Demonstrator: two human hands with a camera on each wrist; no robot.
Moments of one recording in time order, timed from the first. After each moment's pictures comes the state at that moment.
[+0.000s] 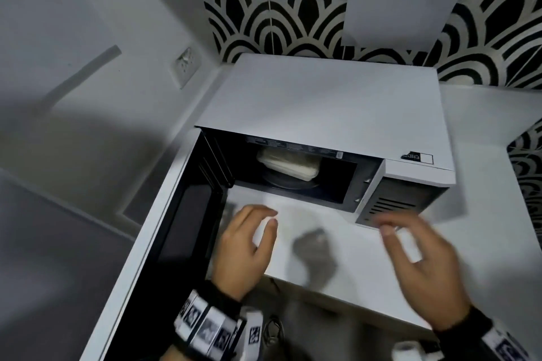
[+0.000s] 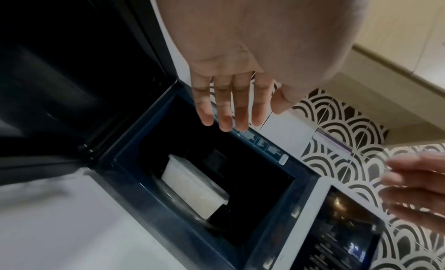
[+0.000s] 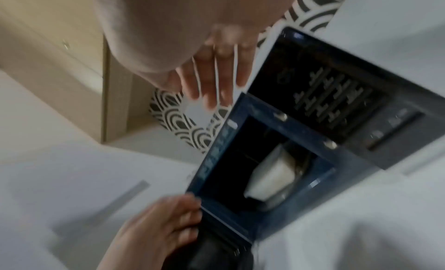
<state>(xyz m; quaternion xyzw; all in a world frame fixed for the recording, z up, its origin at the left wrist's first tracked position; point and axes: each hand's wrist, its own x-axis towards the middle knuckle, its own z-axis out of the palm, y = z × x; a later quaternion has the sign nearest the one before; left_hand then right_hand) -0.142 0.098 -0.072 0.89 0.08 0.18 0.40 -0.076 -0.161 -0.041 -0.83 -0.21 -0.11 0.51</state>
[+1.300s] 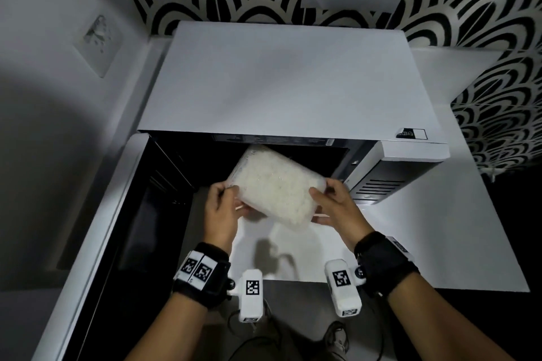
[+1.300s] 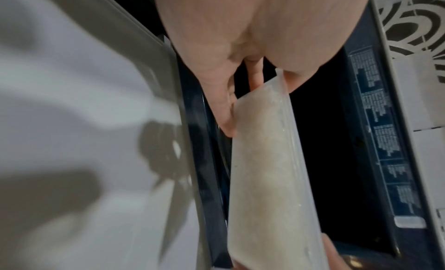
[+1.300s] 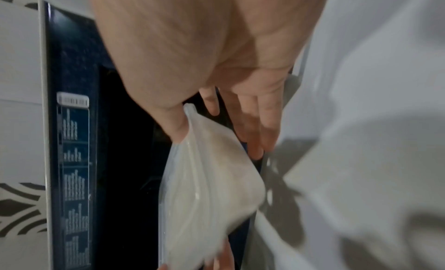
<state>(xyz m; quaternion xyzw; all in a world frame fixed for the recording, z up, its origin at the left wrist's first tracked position) -0.037 0.150 -0.146 0.59 0.30 0.08 0.75 -0.007 -0.065 -0.130 -0.66 0.14 0.22 0.70</state>
